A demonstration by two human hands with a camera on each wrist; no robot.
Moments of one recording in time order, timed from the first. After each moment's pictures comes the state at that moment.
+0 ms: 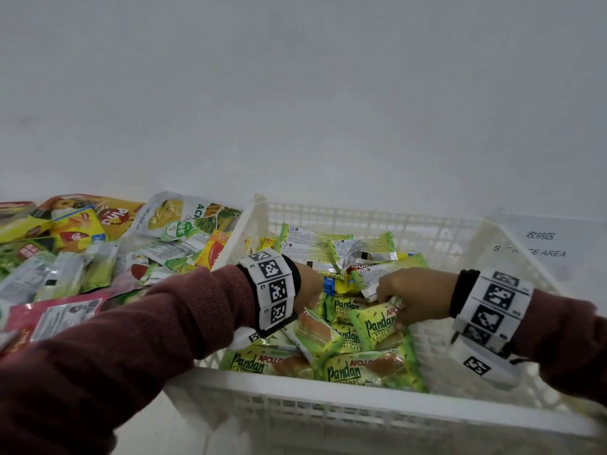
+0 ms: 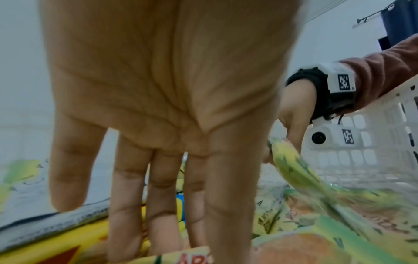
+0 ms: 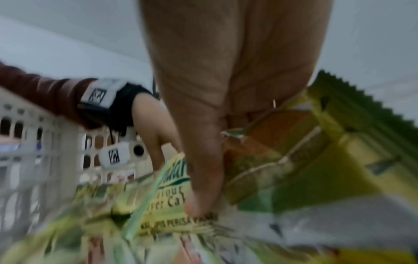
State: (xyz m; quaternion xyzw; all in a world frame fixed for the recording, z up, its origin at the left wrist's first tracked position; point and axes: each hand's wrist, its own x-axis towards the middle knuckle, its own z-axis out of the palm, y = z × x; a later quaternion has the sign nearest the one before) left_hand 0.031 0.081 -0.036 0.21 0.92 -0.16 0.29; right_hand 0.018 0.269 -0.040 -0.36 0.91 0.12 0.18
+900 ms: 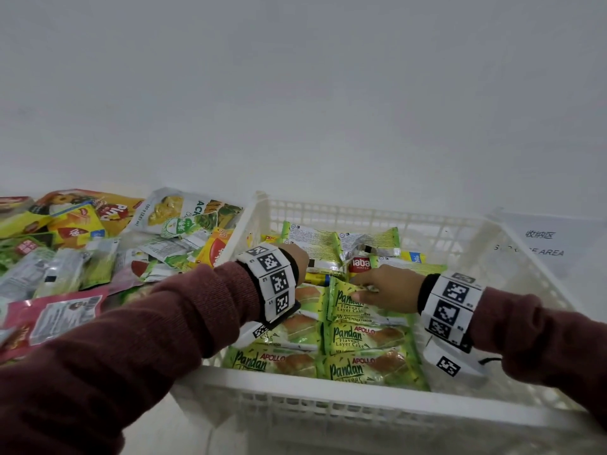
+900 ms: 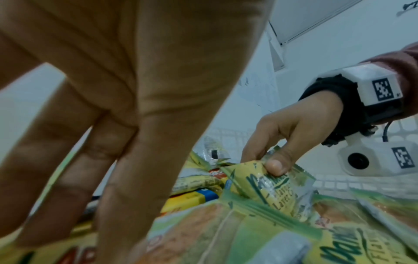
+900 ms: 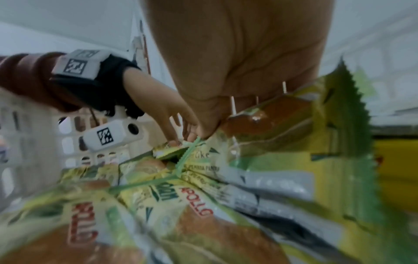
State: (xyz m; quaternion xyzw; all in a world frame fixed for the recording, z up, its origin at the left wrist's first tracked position) left_hand 0.027 0.070 -0.022 0.08 0.97 -0.15 0.20; right_hand 0.020 0.240 -0.049 -0.28 0.94 -0.01 0.19
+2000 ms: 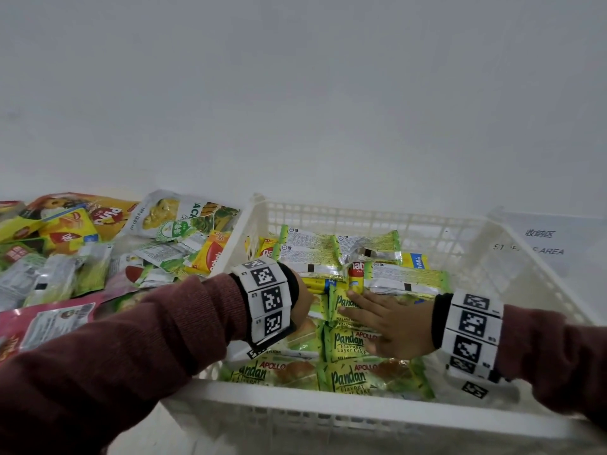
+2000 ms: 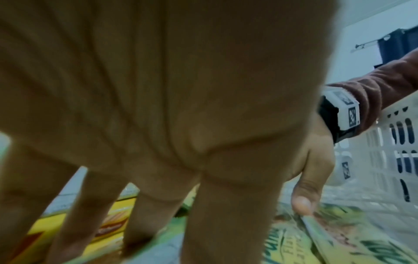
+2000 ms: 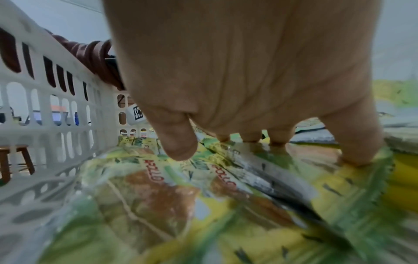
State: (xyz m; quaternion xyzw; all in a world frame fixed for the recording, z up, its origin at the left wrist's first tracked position) left_hand 0.033 0.062 -0.056 0.22 0.90 -0.27 0.27; right_hand 0.044 0.247 -0.068 -0.33 0.88 0.16 0.29
